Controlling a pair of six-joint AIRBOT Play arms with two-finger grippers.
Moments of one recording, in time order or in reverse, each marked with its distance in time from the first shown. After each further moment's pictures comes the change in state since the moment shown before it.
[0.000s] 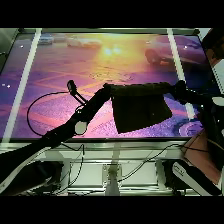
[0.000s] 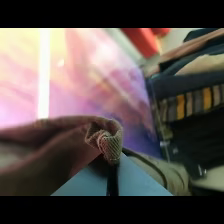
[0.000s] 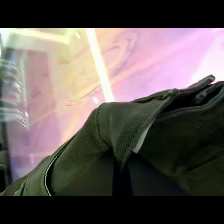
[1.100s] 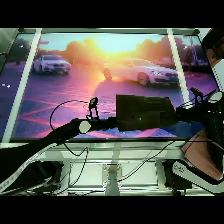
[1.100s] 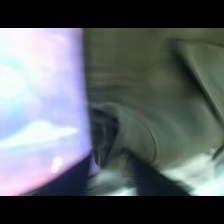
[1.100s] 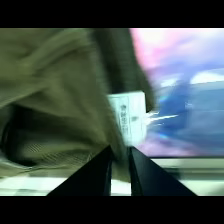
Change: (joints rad) left arm 0.001 -0.087 -0.002 0.009 -0.714 0.039; right arm -0.057 -0.130 0.069 -0.762 0.452 0.001
